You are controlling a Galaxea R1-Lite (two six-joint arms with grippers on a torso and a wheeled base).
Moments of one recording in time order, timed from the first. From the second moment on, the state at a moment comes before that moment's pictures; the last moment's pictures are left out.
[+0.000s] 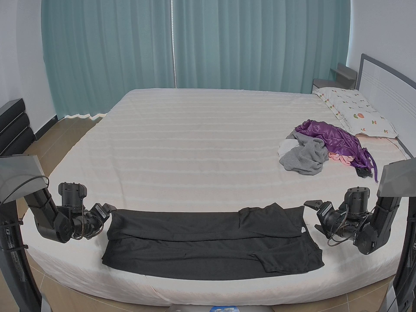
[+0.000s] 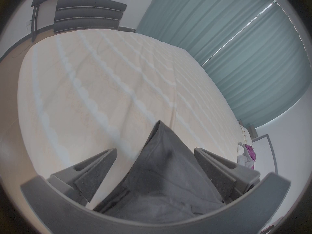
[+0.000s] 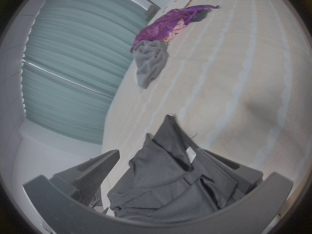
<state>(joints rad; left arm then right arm) 0.06 2.21 -0.61 -0.84 -0.08 -0.79 0.10 2.26 -0.42 -1.27 0.16 1.03</state>
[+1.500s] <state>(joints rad) -0.05 2.24 -0.37 -0.96 0.08 -0.64 0.12 2.33 -0.24 -1.52 0.19 1.03</state>
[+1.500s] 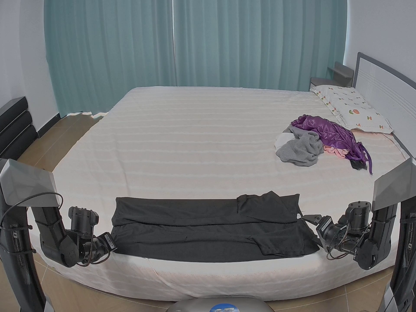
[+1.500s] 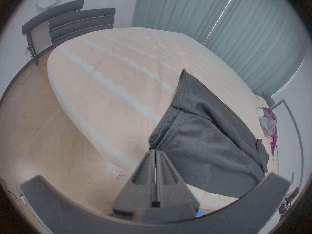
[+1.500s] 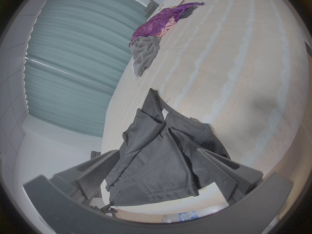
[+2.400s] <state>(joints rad) 0.02 2.23 -0.37 -0.96 0.05 -0.59 0.13 2.33 -0.23 -1.52 0.19 1.03</state>
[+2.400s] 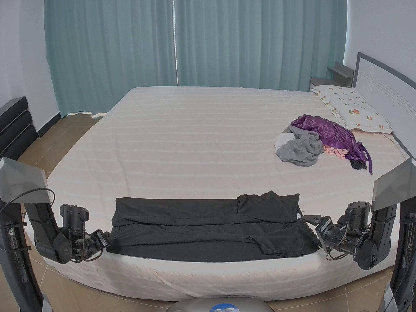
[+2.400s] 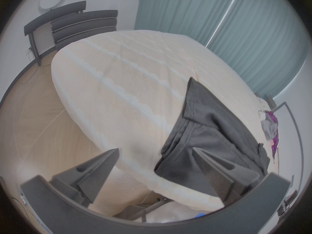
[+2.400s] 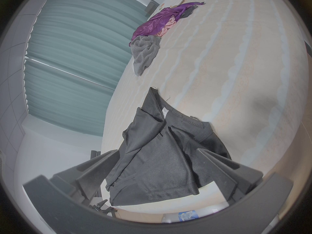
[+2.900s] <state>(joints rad) 0.04 2.22 -0.65 -0.88 -0.09 -0.74 0.13 2.33 -0.23 -1.52 0.19 1.03</state>
